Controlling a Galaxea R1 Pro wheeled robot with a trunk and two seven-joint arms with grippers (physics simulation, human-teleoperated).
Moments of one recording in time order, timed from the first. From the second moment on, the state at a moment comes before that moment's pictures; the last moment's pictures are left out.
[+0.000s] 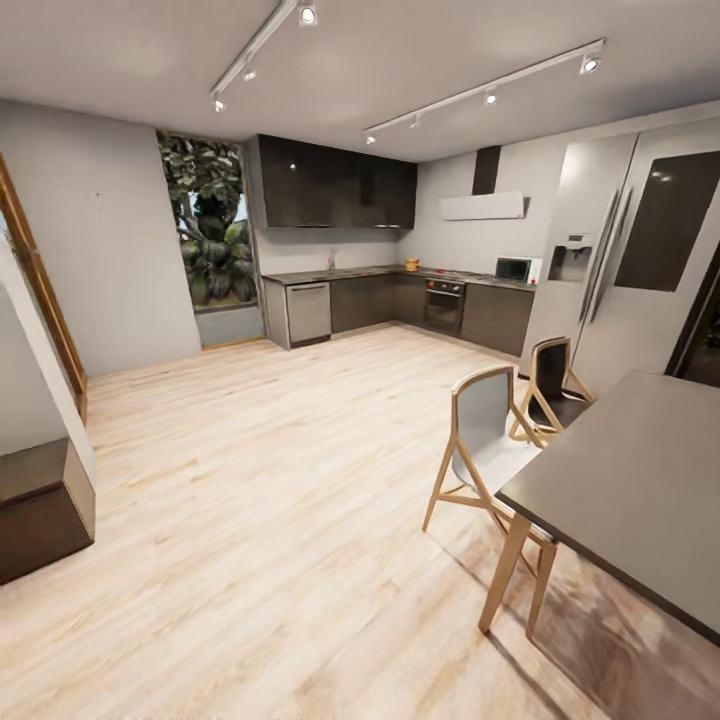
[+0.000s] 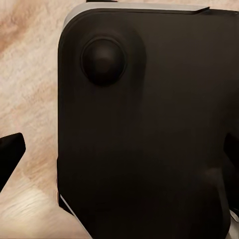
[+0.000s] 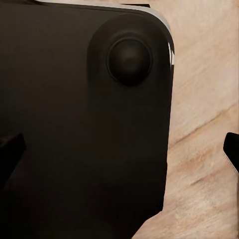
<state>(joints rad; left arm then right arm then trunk) 0.00 -0.01 0.02 -0.03 0.07 -0.01 0.00 0.00 0.00 0.00 0.01 0.00 -0.08 0.00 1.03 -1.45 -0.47</state>
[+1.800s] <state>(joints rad) 0.00 -0.01 0.02 -0.03 0.07 -0.01 0.00 0.00 -0.01 0.01 0.01 0.00 -0.07 0.00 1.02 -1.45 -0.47</state>
